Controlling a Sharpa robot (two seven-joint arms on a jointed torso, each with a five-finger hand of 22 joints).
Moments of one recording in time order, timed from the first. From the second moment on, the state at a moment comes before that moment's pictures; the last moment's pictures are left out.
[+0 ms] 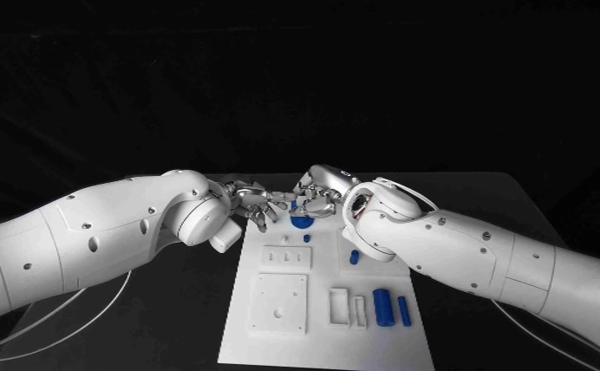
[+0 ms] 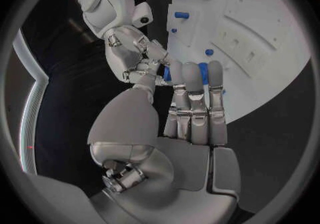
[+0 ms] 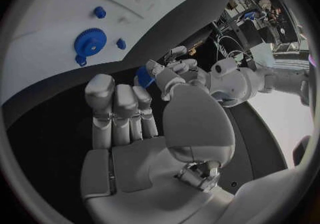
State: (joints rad) left arm 1.50 -0.57 -0.18 1.30 -0.37 -0.18 -0.33; left_hand 1.14 -0.10 0.07 0.13 0.12 1.13 0.06 0.07 0.10 1.47 -0.05 0.45 0.24 1.38 -0.10 0.89 0.39 0.02 1.06 -0.11 0.79 0.59; right arm 1.16 -0.60 0.18 1.39 -1.47 -0.30 -0.23; right_hand 1.24 -0.11 0.42 -0.15 0.26 1.21 0.07 0.06 0.07 1.29 -0.02 1.06 1.20 1.46 -0.08 1.04 1.12 0.08 1.46 -0.10 0.83 1.31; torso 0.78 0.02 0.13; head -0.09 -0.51
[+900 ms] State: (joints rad) left arm 1.49 -0.56 -0.18 1.30 -0.40 -0.18 -0.35; left_hand 1.14 -0.08 0.06 0.10 0.30 1.19 0.03 0.06 0.47 1.46 -0.06 0.46 0.23 1.37 -0.10 0.90 0.39 0.02 1.07 -0.12 0.74 0.67; right arm 1.16 -0.58 0.18 1.39 -1.47 -0.29 -0.24; right_hand 1.24 -0.11 0.42 -0.15 0.27 1.21 0.06 0.06 0.07 1.29 -0.02 1.05 1.19 1.46 -0.09 1.04 1.12 0.08 1.46 -0.10 0.84 1.31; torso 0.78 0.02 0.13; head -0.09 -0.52
